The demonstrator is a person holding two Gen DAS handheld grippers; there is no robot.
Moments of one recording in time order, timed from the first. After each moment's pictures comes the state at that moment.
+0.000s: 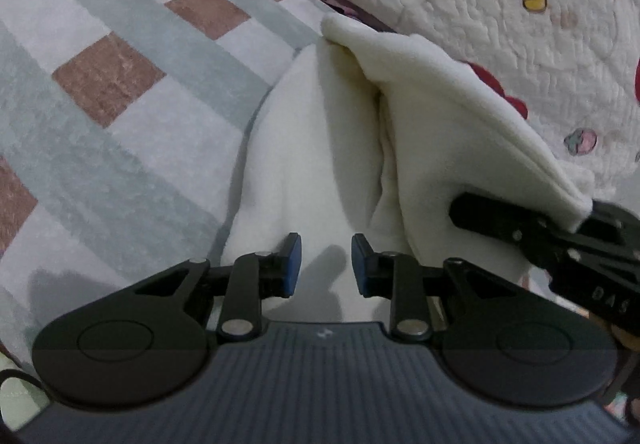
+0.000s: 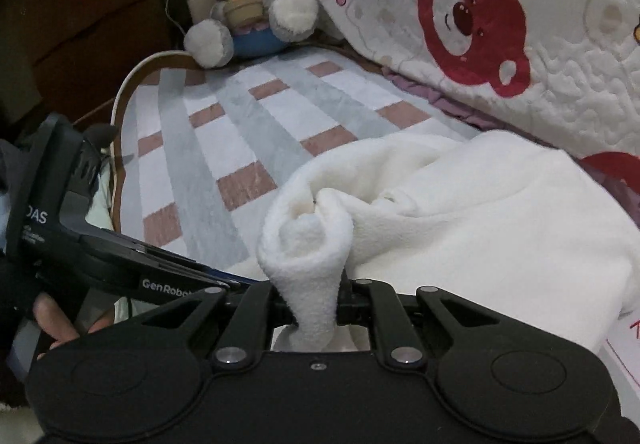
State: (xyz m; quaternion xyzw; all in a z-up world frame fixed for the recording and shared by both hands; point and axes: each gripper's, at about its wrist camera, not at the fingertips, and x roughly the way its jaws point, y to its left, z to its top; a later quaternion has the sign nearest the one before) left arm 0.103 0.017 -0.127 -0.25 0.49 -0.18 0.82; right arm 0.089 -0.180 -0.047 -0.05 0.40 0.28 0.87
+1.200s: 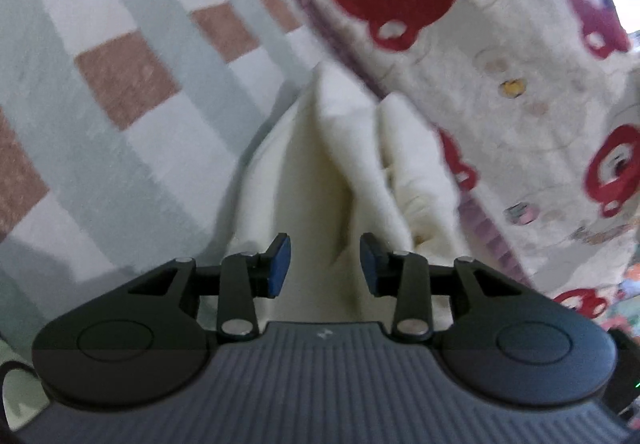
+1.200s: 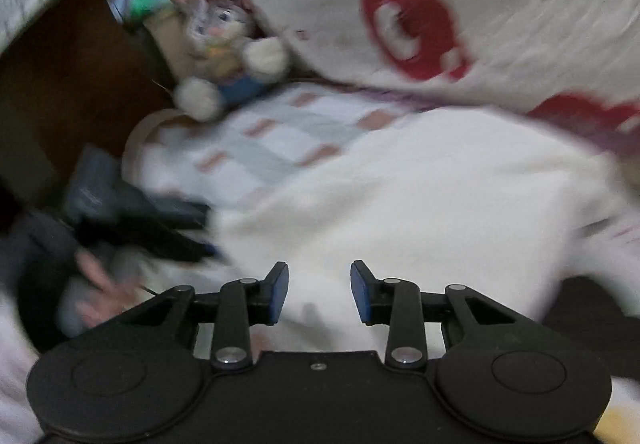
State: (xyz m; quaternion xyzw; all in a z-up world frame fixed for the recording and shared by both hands) left arm 0.100 0.062 -0.104 -0.38 0.44 -0.21 0.79; right arm 0.029 -0.243 -0.031 0.03 0.38 0.24 0.89
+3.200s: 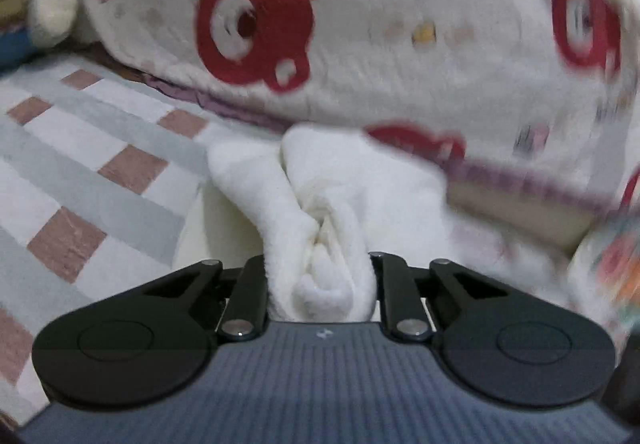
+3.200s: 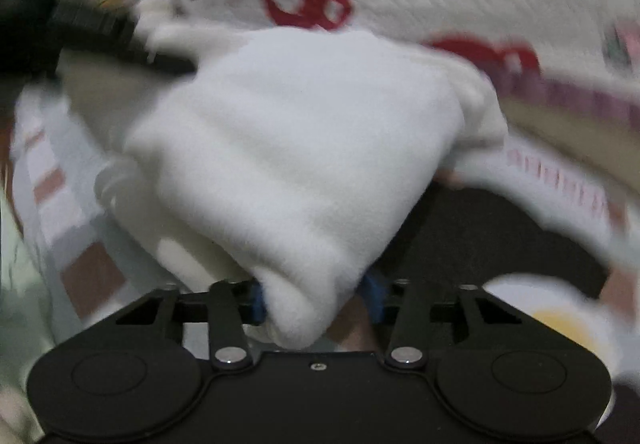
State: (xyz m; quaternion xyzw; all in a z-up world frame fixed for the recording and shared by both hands) left arm 0.077 -0.044 -0.053 -0.12 0.32 -0.21 0.91; right arm -0.011 -0.234 -0.119 -0.08 0.38 0.07 0.92
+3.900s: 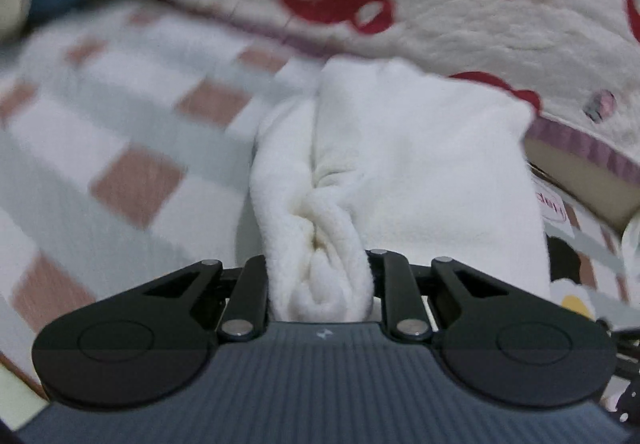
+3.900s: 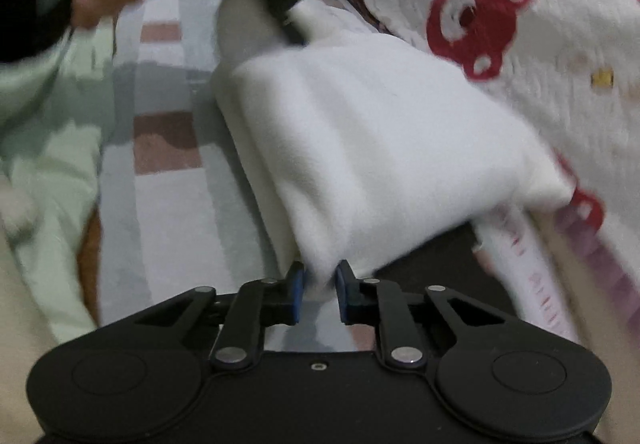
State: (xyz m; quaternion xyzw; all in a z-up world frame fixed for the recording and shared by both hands) left arm 0.102 0.002 -0.107 -0.12 0.42 -0.16 0.89; right arm -0.038 -0.201 -0.112 -0.27 0.39 0.20 0.86
